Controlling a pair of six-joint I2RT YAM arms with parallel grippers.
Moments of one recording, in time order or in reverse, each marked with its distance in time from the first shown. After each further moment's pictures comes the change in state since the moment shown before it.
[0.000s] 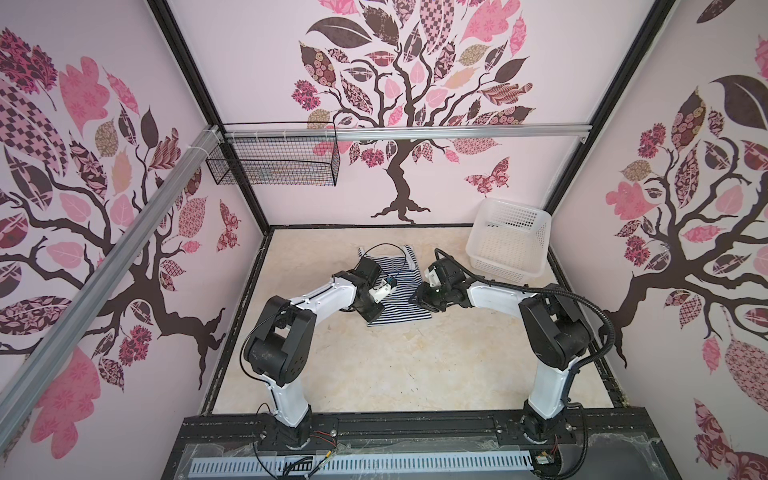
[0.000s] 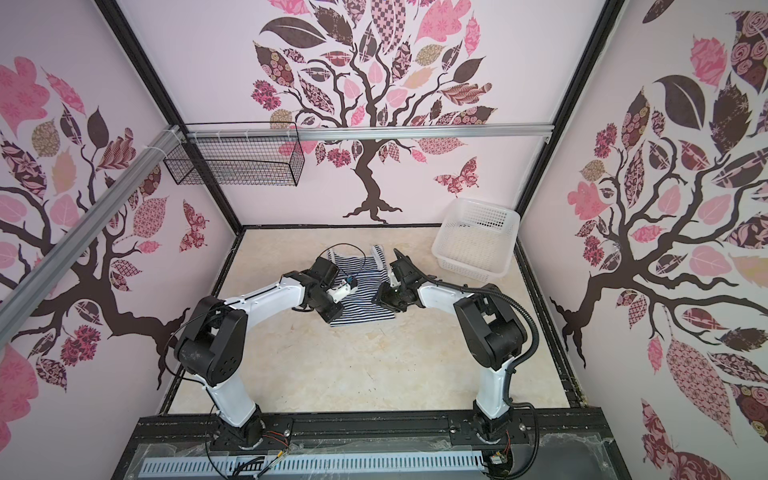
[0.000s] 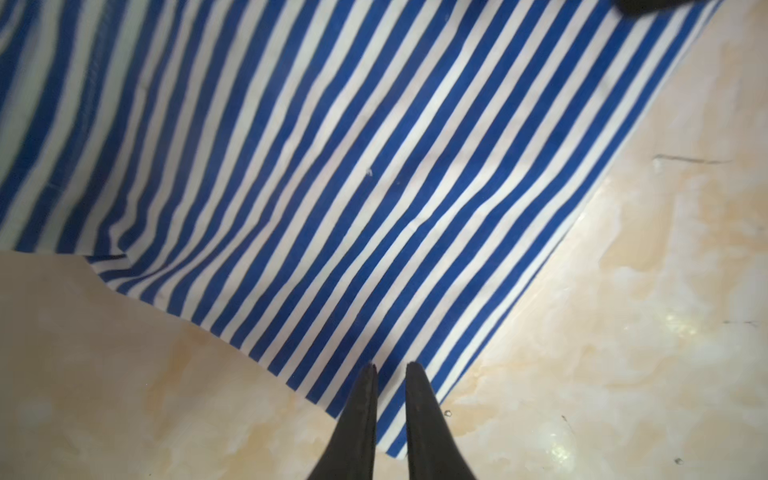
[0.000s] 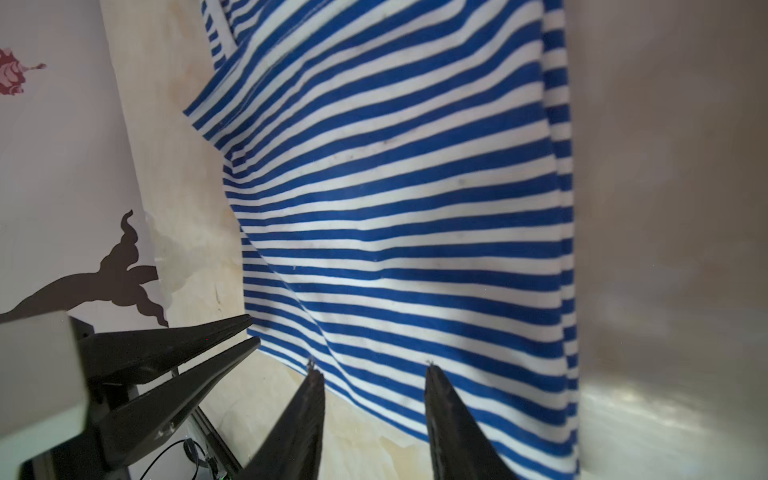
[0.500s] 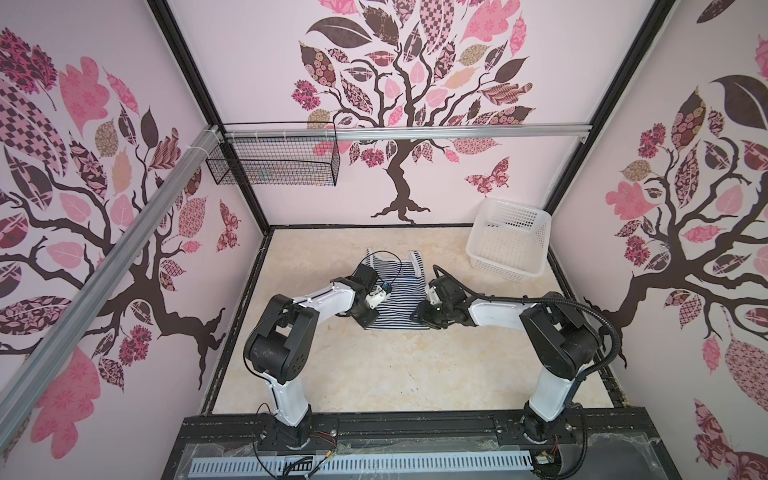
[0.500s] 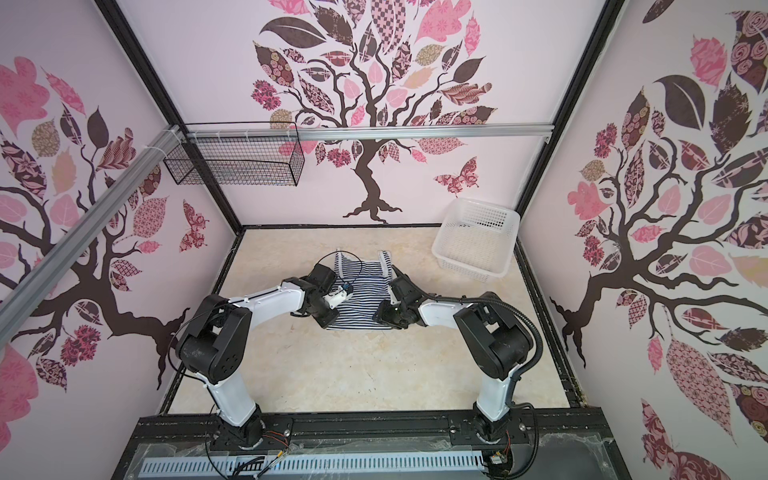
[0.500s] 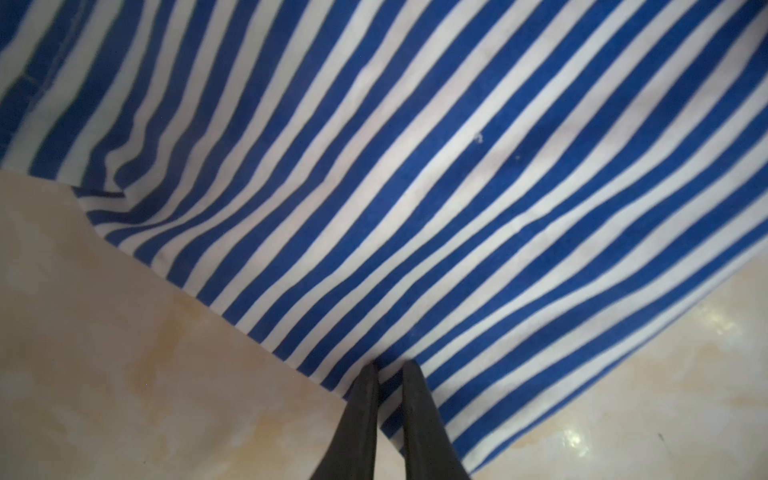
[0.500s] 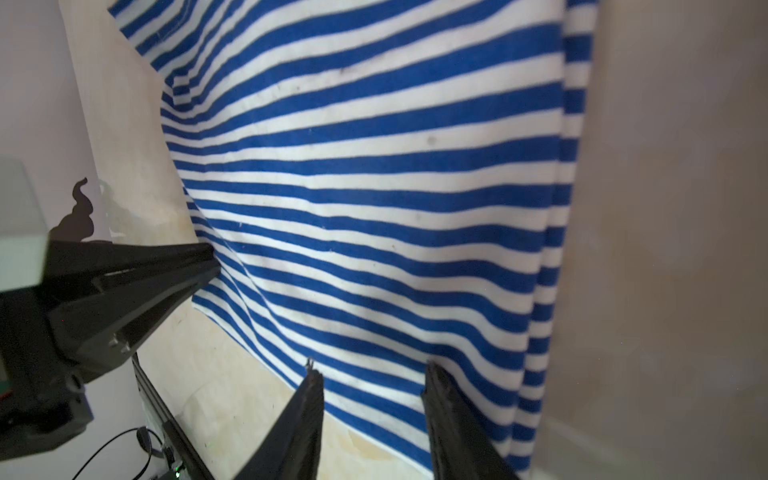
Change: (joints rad) left arm 0.011 -0.034 -0.111 0.048 -0.054 0.034; right arm 0.102 -0.114 -0.253 0.133 0.065 0.028
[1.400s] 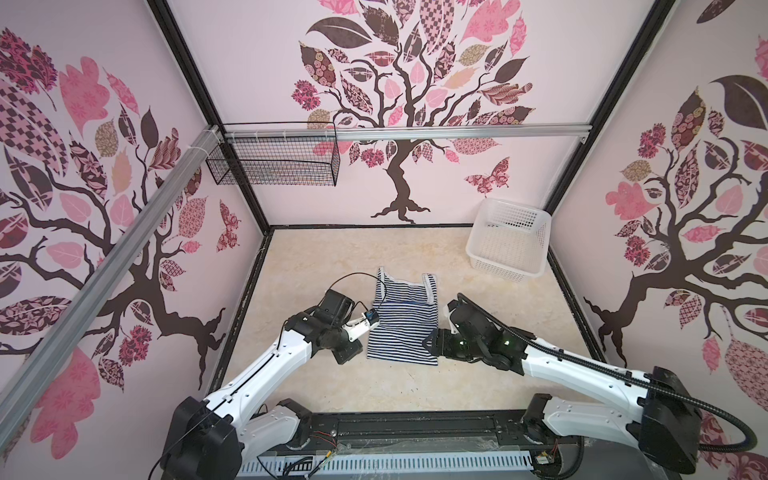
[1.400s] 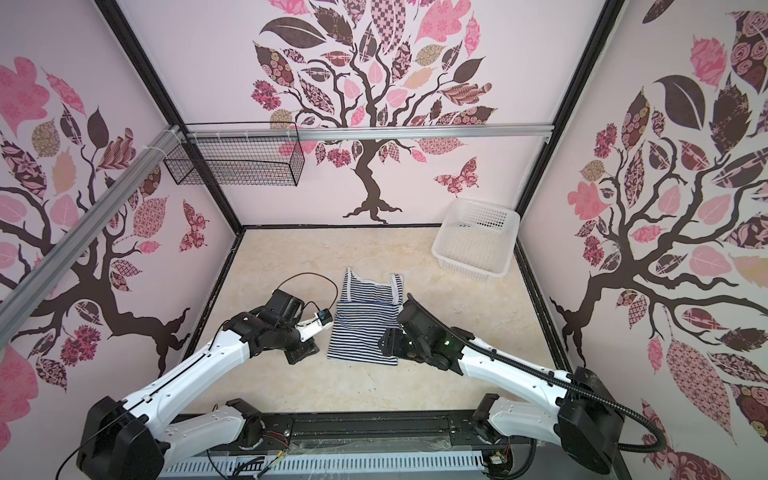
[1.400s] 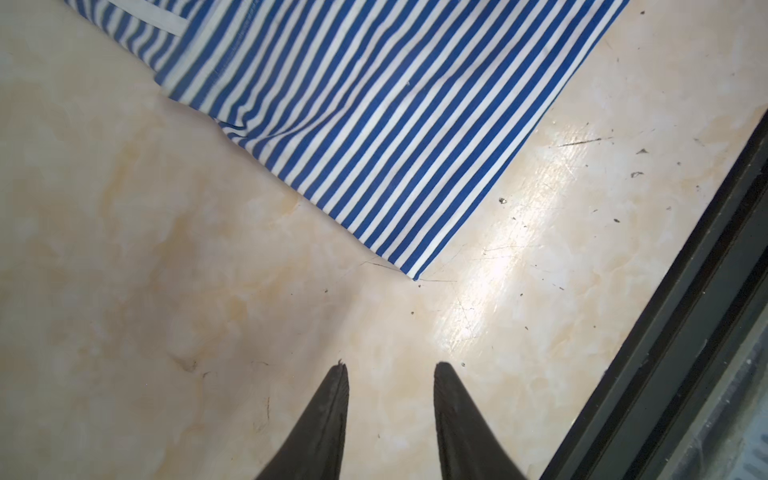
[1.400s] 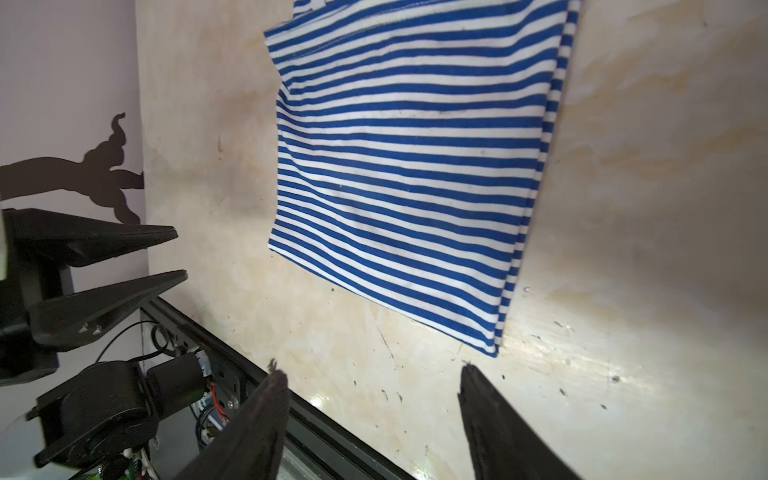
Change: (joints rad) left arm -0.045 -0.617 -0.301 -0.229 0.153 0.100; right arm 0.240 -0.629 -0.246 -0.310 0.227 0.145
